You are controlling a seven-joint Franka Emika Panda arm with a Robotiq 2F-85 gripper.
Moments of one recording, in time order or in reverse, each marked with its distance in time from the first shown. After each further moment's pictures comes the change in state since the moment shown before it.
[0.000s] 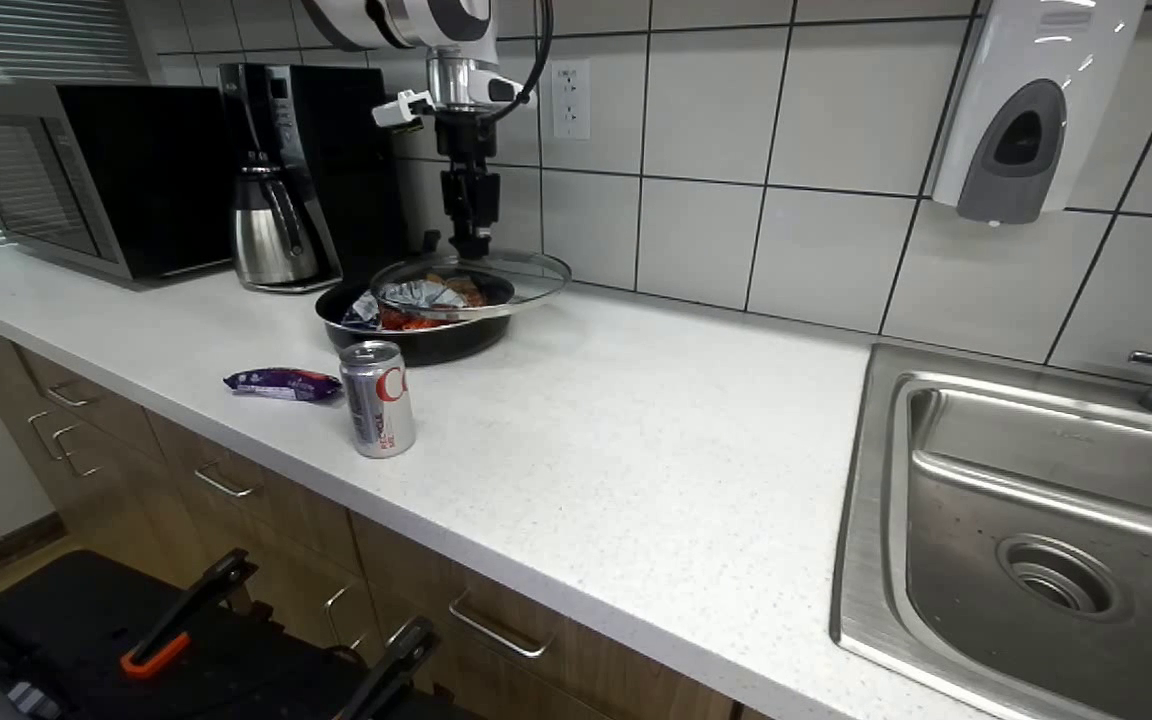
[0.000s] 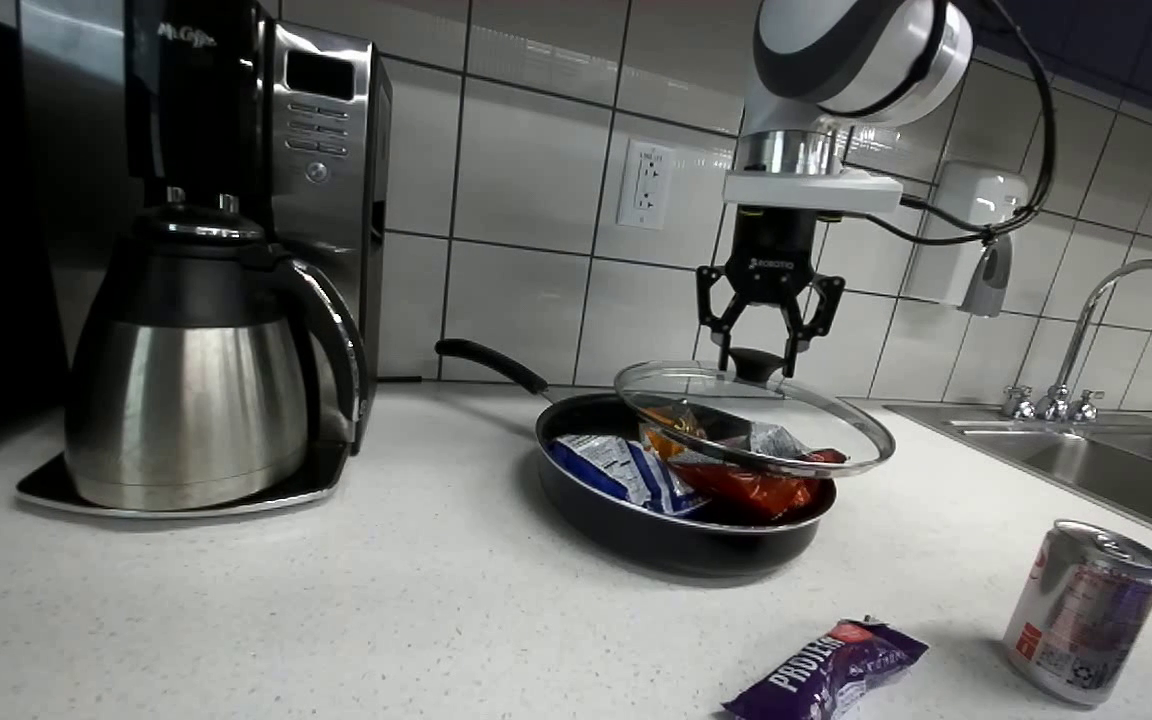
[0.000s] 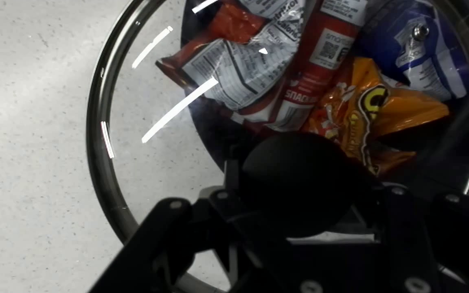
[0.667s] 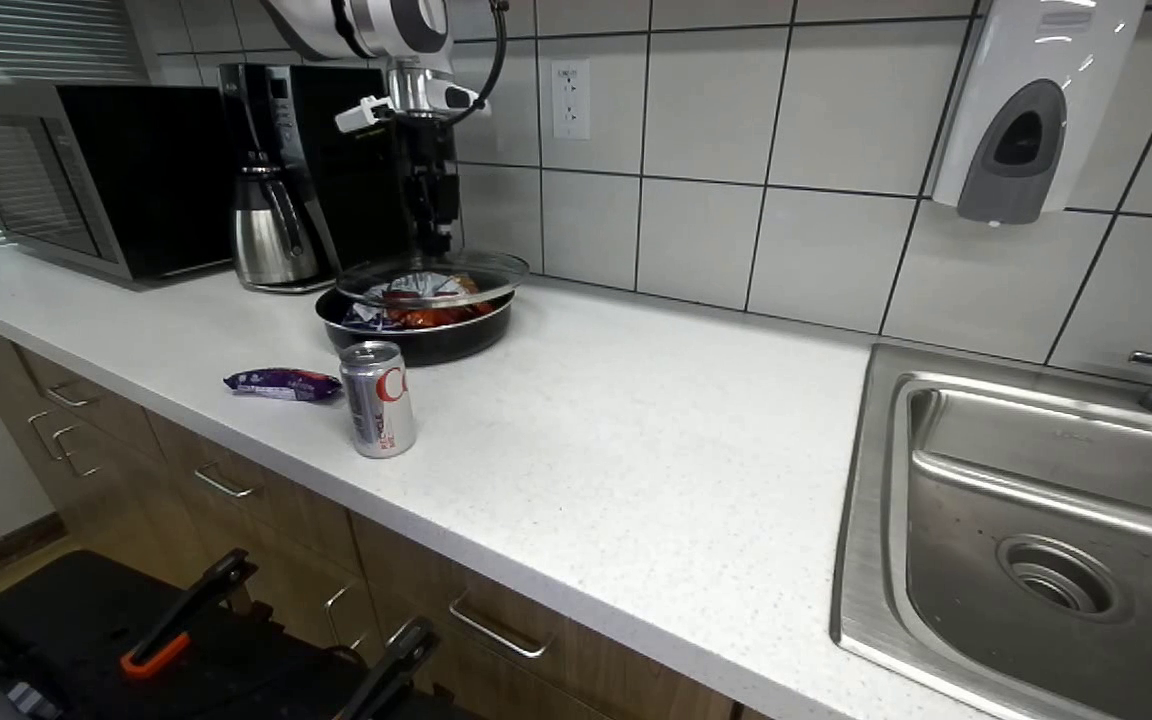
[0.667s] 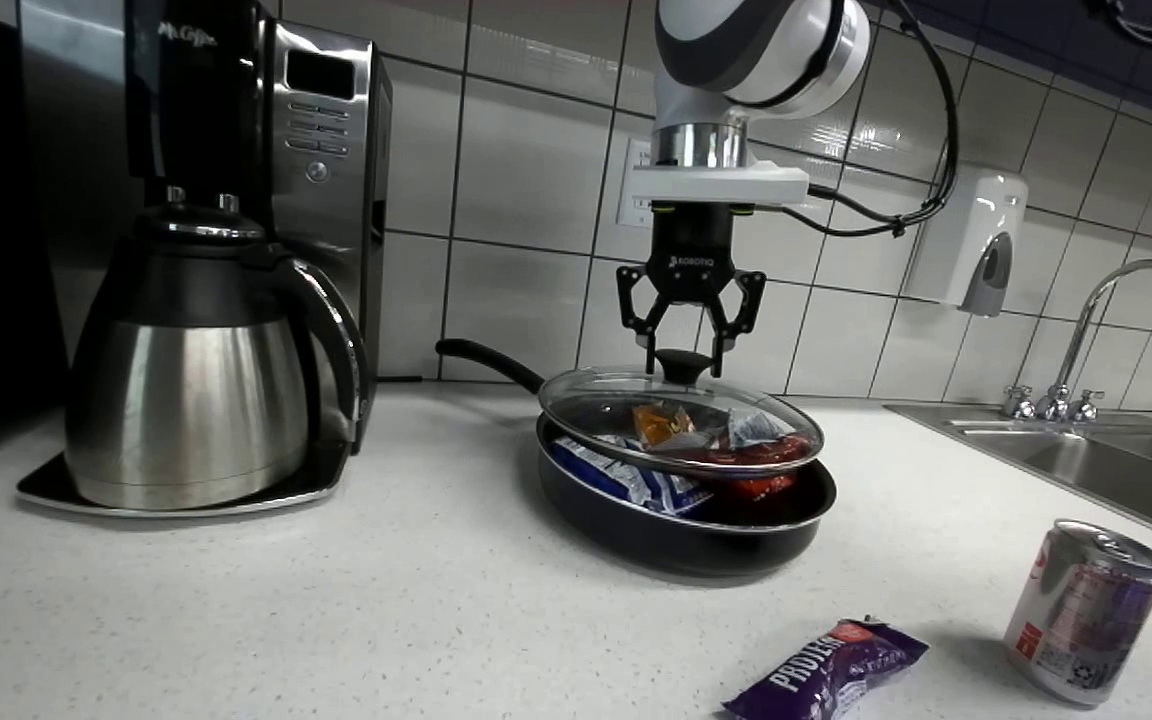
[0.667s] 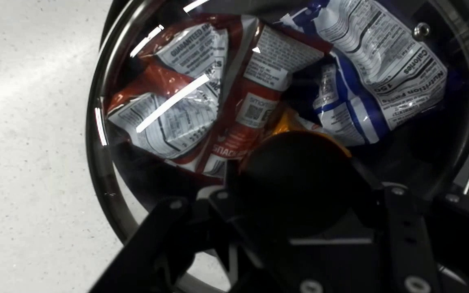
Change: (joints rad) arm 0.099 0.145 0.010 0.214 -0.006 -0.111 0.040
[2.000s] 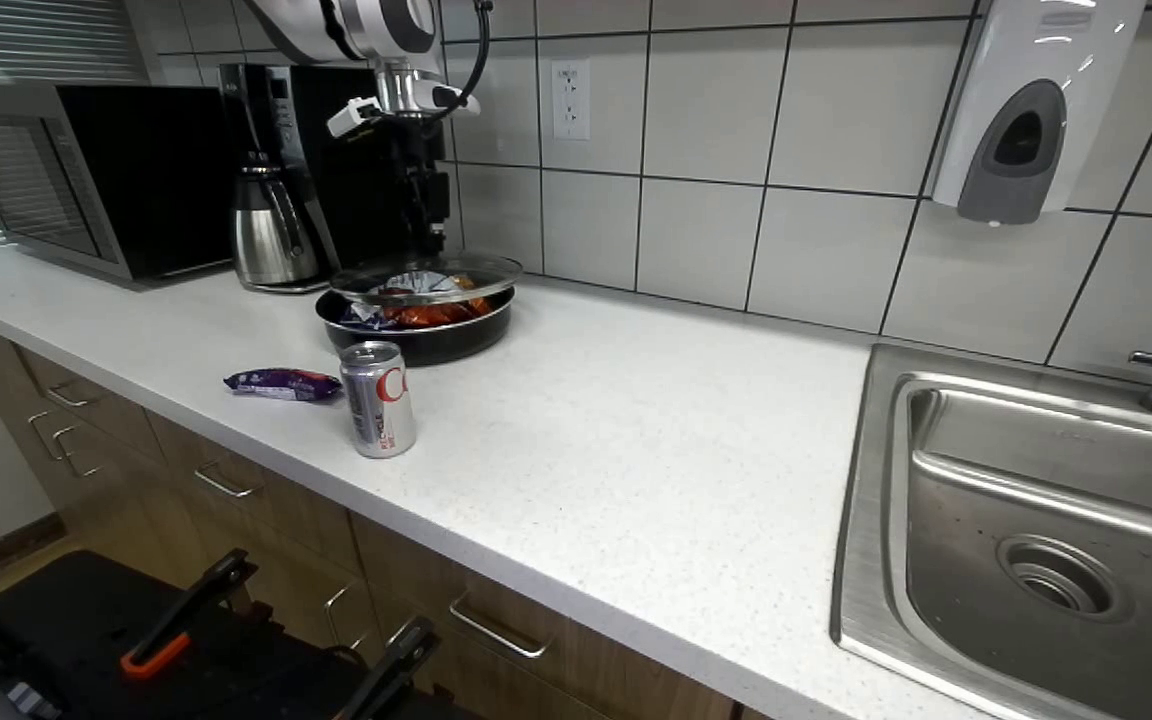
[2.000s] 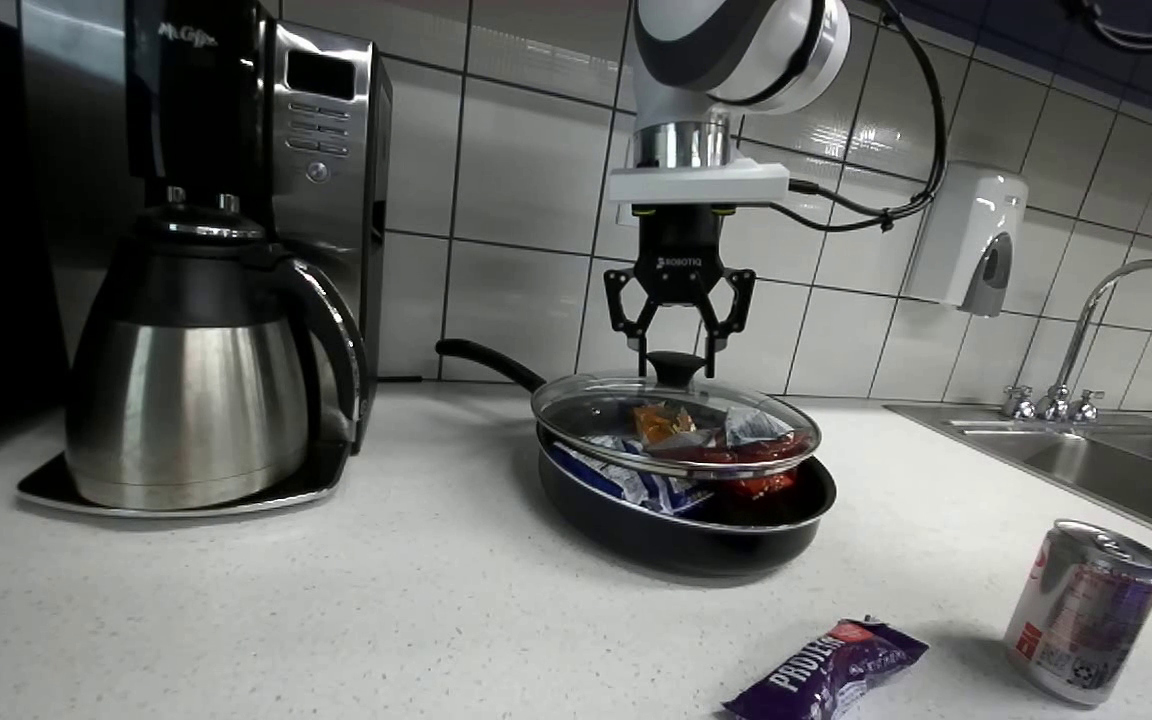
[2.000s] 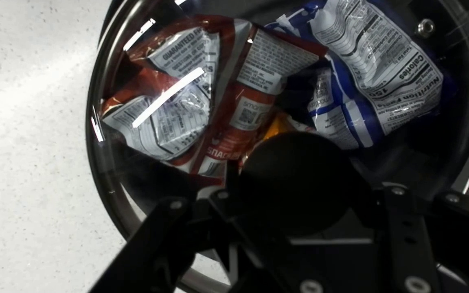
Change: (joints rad) arm 0.027 0.023 -0.003 0.036 -0.036 -0.032 0.065
